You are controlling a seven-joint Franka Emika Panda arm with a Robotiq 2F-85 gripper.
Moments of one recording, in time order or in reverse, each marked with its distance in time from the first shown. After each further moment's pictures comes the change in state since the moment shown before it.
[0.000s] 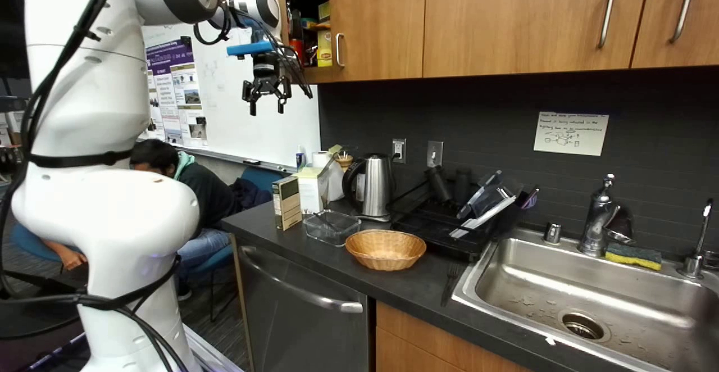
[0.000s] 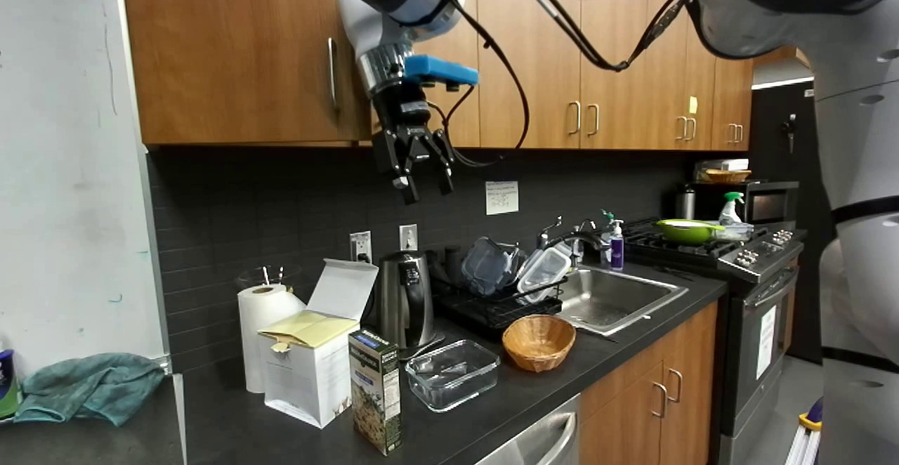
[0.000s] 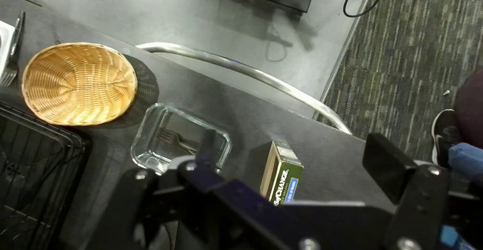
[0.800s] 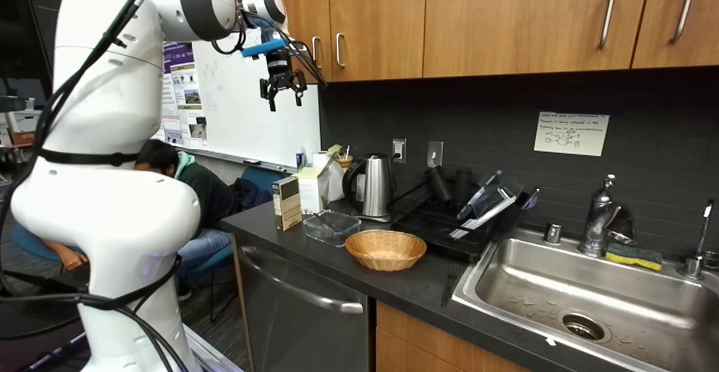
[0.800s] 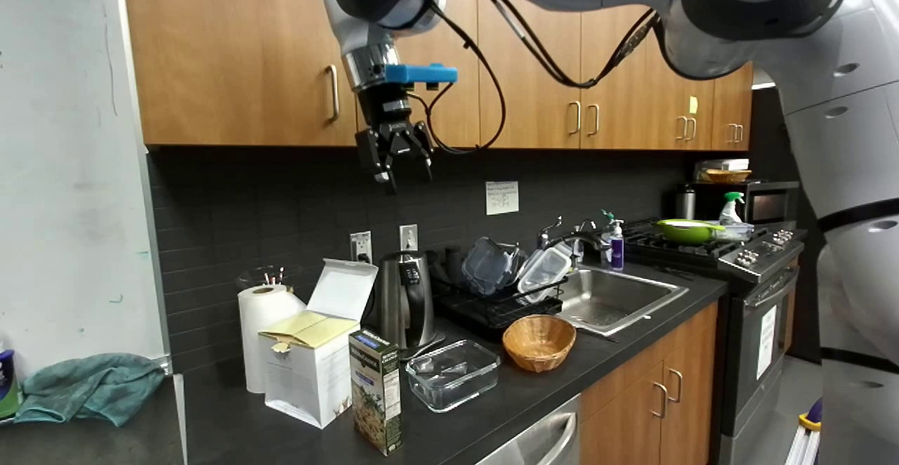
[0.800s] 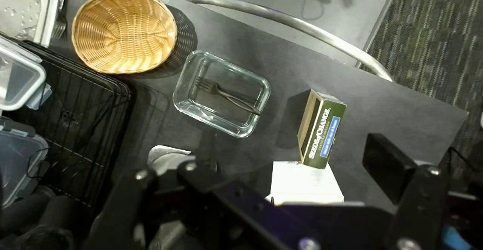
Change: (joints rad) arm 0.016 0.123 -0.008 0.190 -0.142 0.022 0.004
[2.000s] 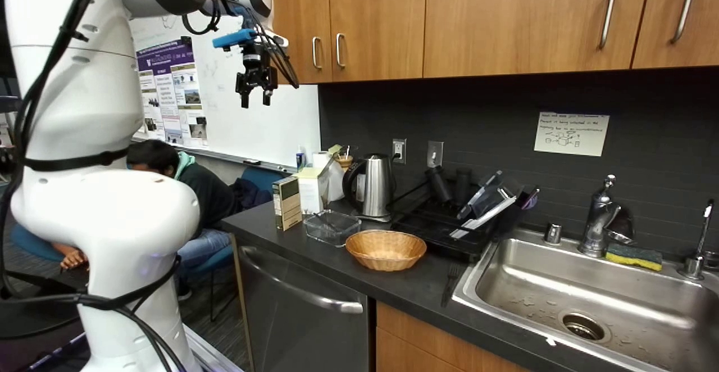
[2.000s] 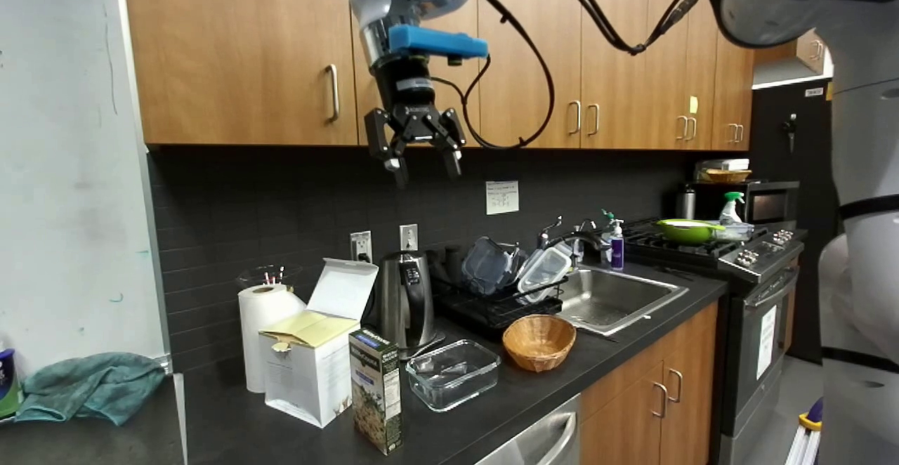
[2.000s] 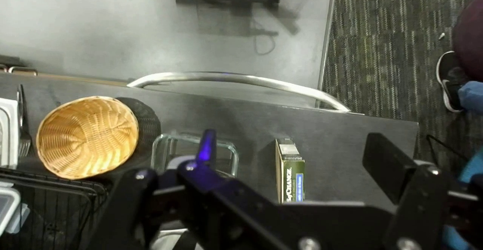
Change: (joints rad) arm -0.006 -0.196 0.006 -0.224 0.213 -0.032 0.294
